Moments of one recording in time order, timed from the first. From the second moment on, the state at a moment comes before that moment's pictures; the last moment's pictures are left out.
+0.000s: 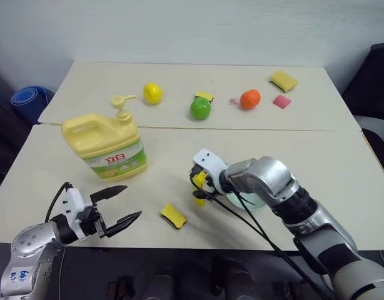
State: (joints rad) left arm 0.19 0.61 0.28 -0.20 -0.53 0.06 -1.01; right arm -0.84 -0.30 0.50 0.00 0.45 1.36 0.31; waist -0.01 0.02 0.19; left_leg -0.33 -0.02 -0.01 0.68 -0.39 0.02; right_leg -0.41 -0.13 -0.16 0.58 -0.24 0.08
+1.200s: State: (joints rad) left arm -0.02 0.63 0.11 -0.24 -0.60 0.11 -1.20; right arm -0.18 -1.12 0.00 0.23 0.19 0.55 0.85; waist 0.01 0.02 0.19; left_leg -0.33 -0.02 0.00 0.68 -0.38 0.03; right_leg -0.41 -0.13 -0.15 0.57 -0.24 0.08
